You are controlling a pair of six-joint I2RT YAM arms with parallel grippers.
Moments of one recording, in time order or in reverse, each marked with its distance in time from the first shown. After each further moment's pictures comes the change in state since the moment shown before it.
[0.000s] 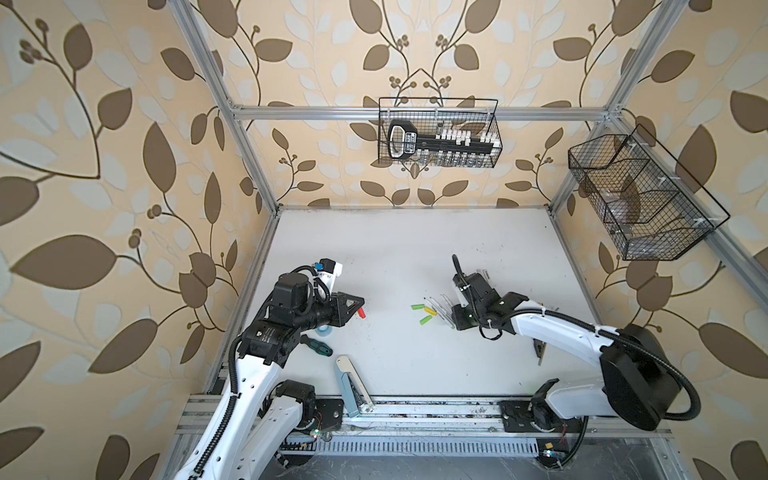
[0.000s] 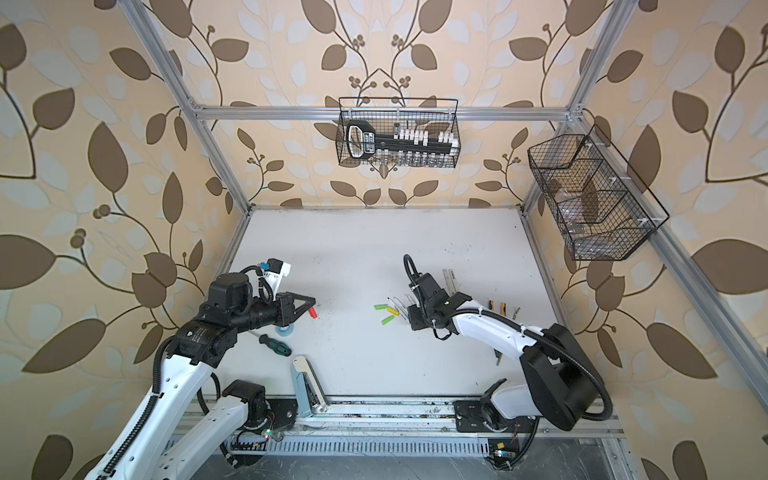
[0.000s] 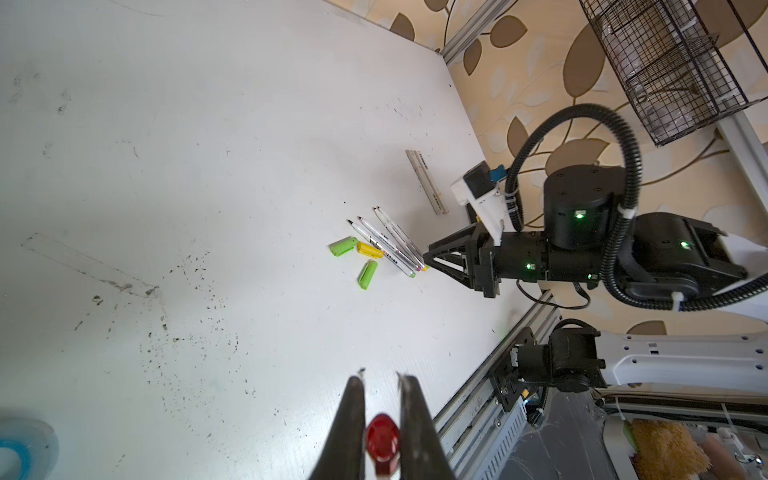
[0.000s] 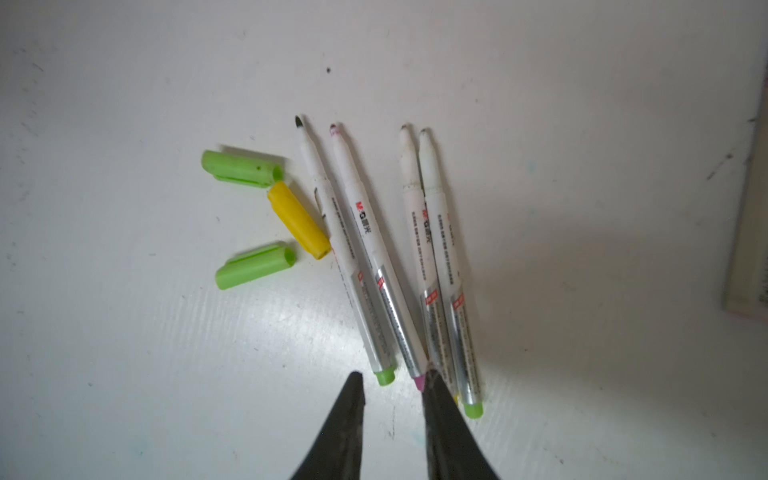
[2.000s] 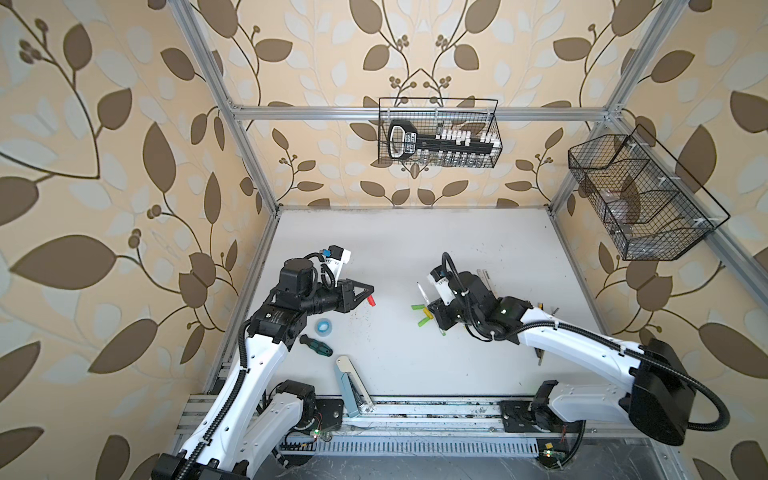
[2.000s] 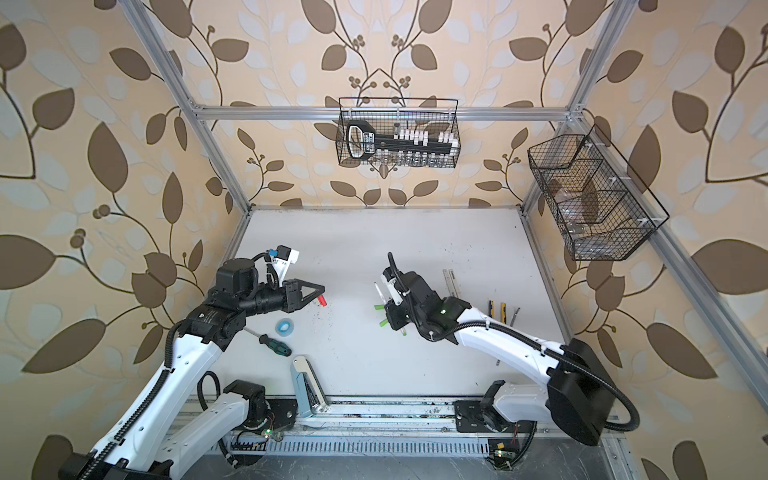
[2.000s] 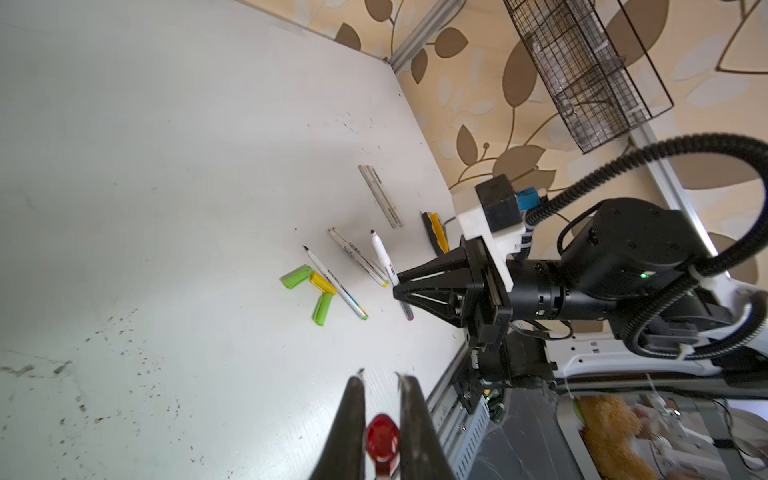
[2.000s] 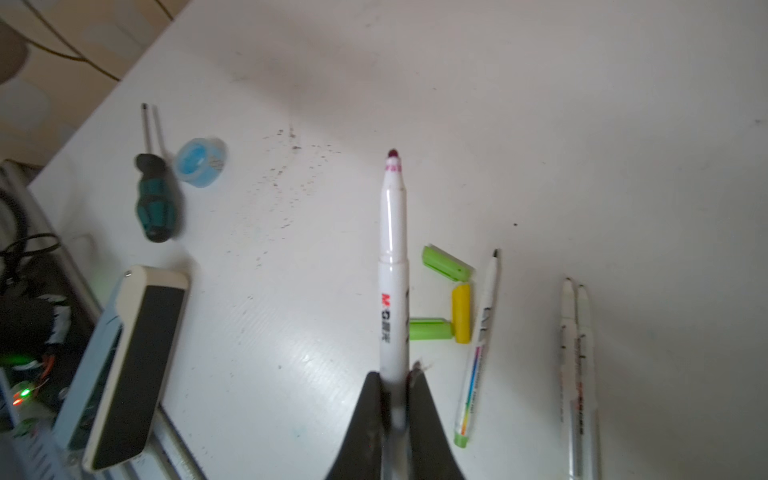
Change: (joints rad) left arm 0.000 0.134 0.039 0.186 0.173 -0.049; right arm 0.221 -0.190 0.024 0.183 -0.066 -0.069
